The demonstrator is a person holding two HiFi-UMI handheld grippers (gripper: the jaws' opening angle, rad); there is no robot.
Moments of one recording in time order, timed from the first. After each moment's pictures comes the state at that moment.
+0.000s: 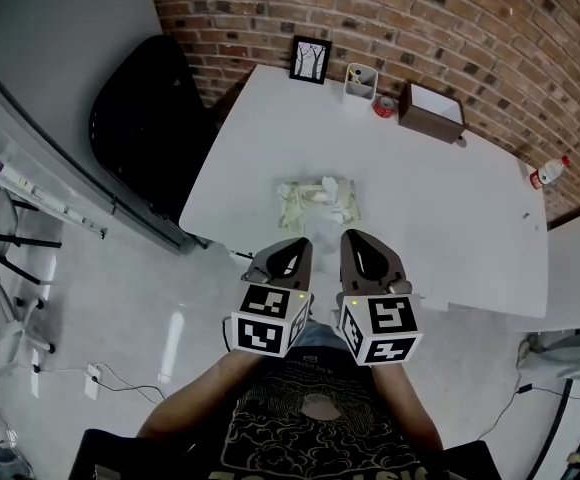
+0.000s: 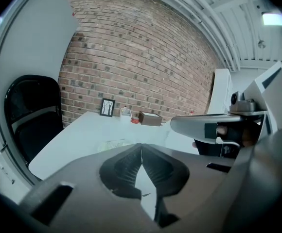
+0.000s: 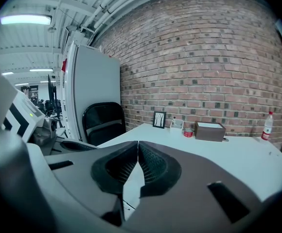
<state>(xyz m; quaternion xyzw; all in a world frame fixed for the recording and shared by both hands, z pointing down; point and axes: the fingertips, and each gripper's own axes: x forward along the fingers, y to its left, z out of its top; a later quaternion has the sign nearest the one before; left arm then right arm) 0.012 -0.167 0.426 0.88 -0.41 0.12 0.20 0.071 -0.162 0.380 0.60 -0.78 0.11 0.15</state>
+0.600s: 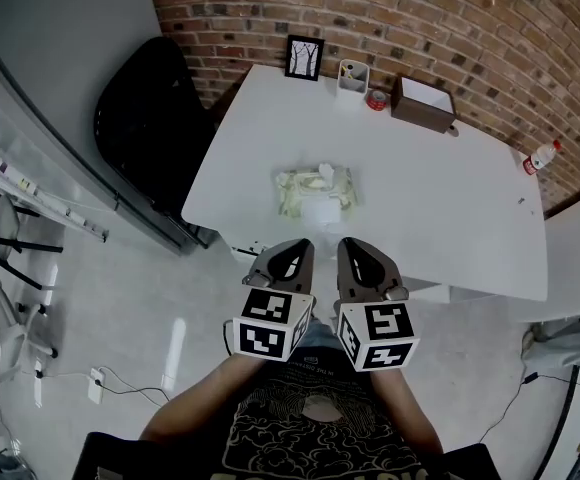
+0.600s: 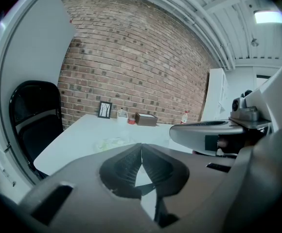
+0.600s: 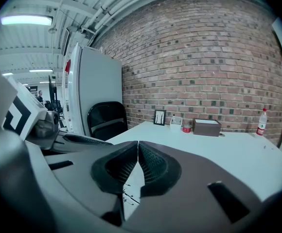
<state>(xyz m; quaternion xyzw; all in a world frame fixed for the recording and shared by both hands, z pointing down) 0.009 -0.122 0.415 0.89 -0.41 0.11 0.18 0.061 -0.108 0.385 0.60 -0.77 0.12 0.14</state>
